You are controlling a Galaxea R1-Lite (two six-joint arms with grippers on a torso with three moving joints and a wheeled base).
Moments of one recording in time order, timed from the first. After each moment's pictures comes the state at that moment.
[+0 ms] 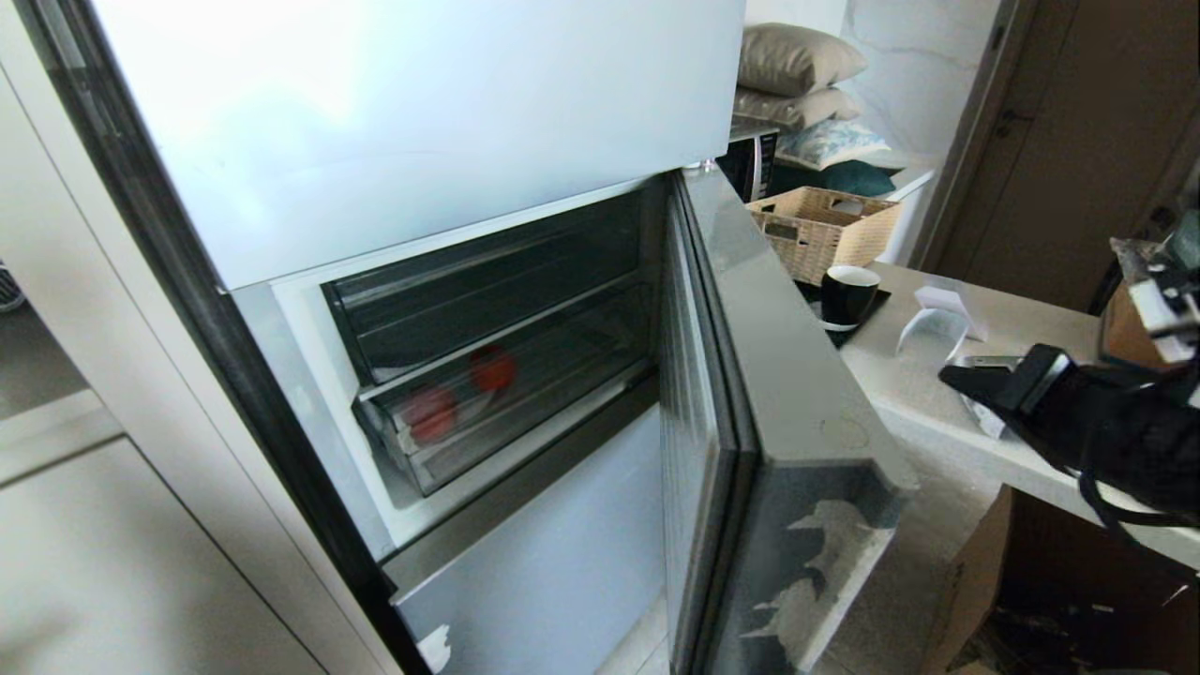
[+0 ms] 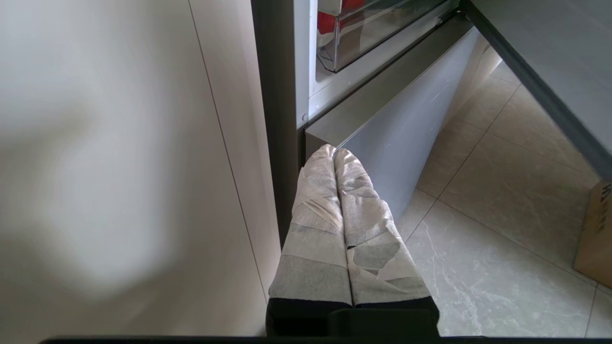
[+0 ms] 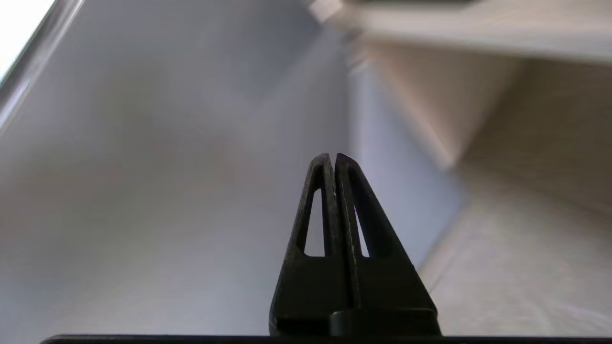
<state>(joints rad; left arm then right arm) 0.00 0.00 -0.05 0.12 0.01 0.00 0.25 1.38 -0.62 -0.60 0.02 0.66</state>
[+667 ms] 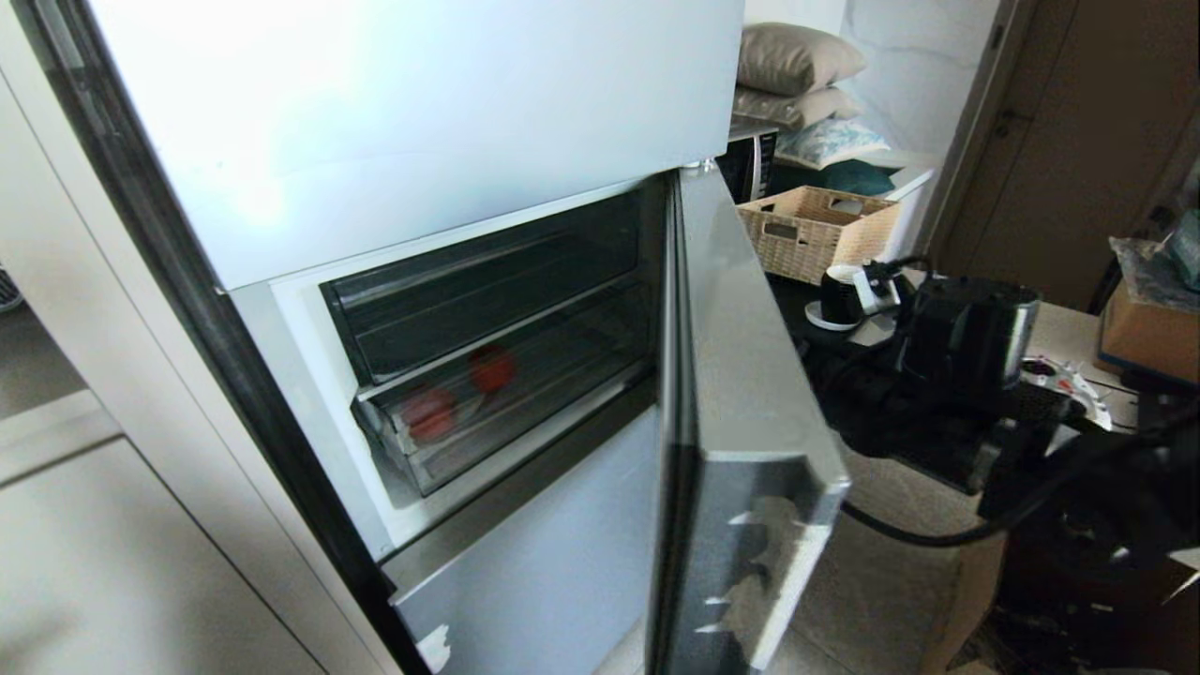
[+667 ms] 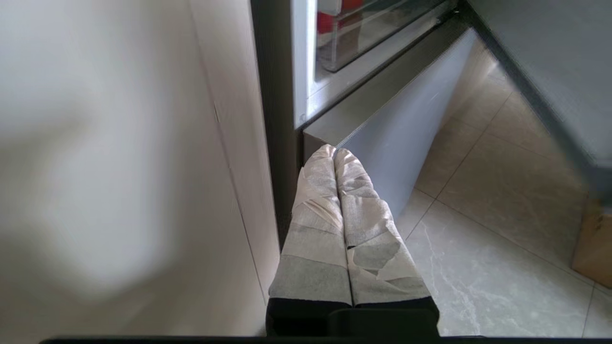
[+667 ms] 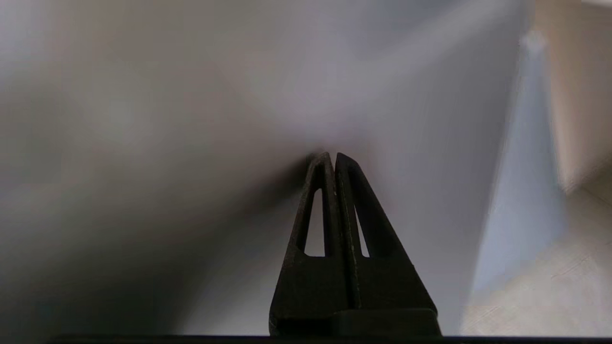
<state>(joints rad) -0.01 0.00 -0.05 0.12 0.01 0.00 0.53 1.84 -0.89 -0.87 0.04 0.61</state>
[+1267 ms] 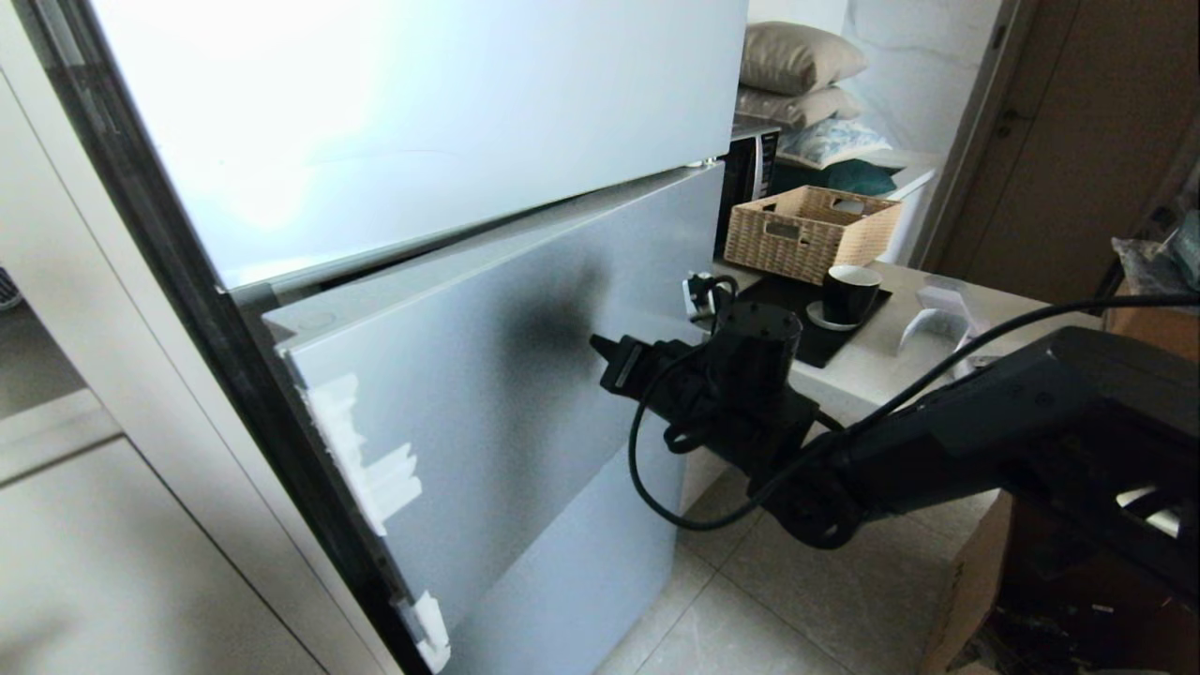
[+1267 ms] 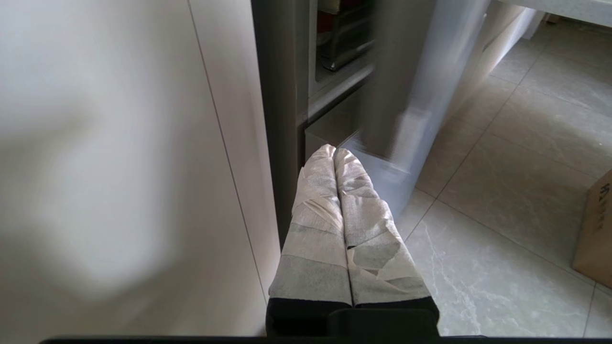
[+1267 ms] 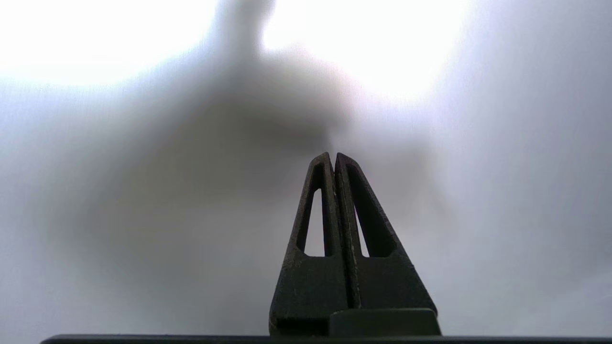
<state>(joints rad) 0.00 0.00 -0.05 0.12 0.01 0.00 0.68 2.21 -1.27 -1.04 0.04 0.60</state>
